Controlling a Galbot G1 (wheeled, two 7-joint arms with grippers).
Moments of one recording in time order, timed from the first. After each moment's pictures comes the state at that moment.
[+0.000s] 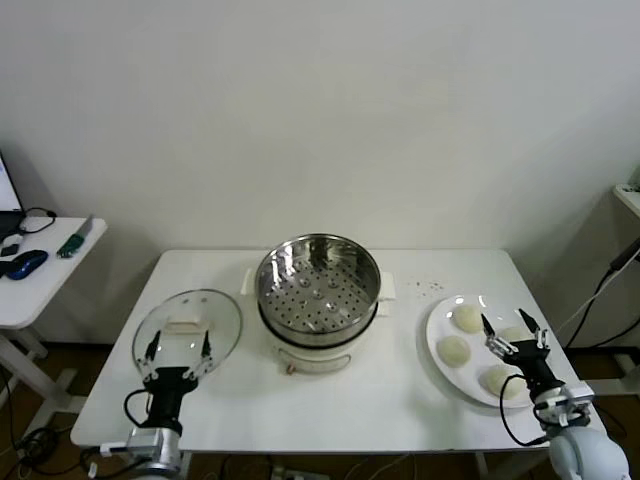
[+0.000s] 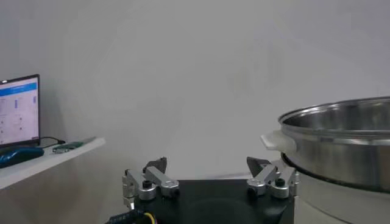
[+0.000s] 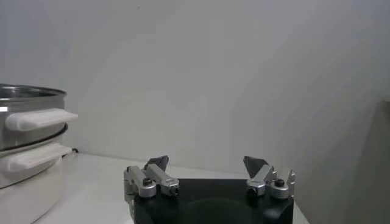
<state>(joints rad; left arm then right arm) 1.58 -1.53 -0.66 -1.98 0.07 -0.07 -0.02 -1.37 1.12 0.73 1.64 0.37 0.08 -0.23</state>
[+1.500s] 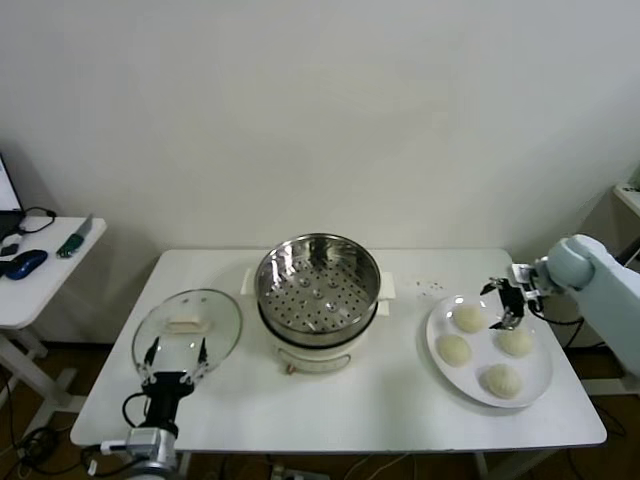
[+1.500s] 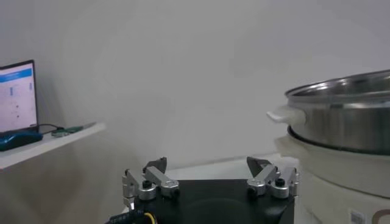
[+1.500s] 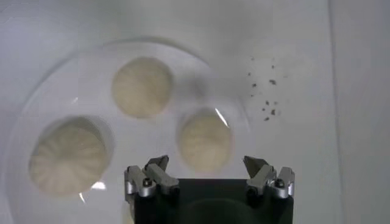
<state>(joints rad) 1.55 -1.49 -0.68 -1.88 0.05 -0.09 -0.02 -0.10 0.71 -0.53 0.97 -0.21 0.03 -1.14</state>
